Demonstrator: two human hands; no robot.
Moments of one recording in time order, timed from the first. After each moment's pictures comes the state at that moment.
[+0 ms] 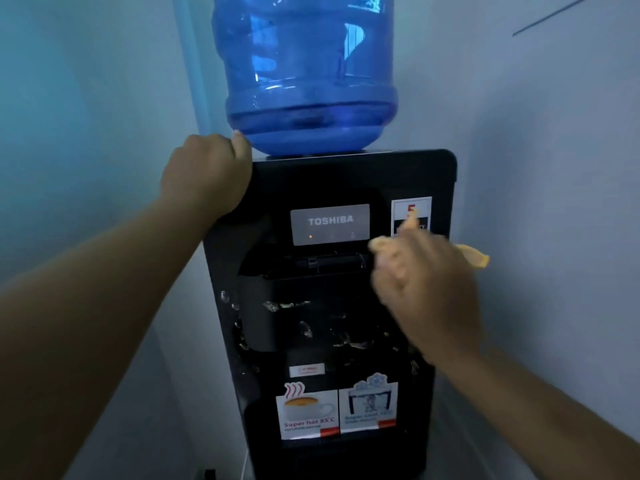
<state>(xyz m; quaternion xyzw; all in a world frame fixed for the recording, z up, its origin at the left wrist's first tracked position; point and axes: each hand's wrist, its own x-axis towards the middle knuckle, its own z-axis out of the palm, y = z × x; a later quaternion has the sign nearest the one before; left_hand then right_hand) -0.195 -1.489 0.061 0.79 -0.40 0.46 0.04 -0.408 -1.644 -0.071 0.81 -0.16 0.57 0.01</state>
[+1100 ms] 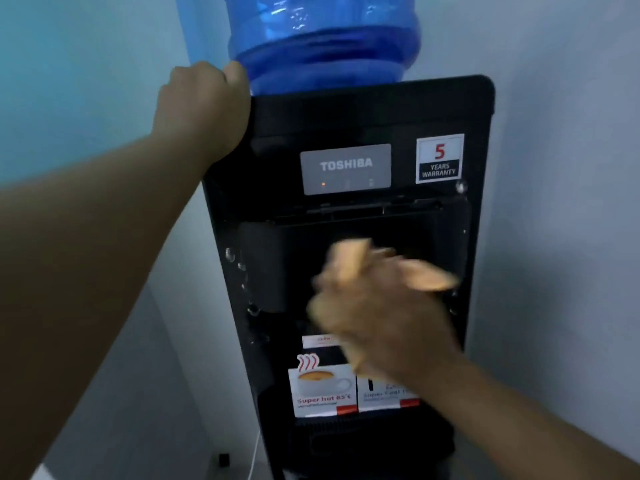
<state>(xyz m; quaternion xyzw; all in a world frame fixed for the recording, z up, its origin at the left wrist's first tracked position) -0.197 -1.509 0.066 0.81 -0.32 0.35 0.35 -0.345 -1.649 -0.162 0.84 0.04 0.52 0.18</state>
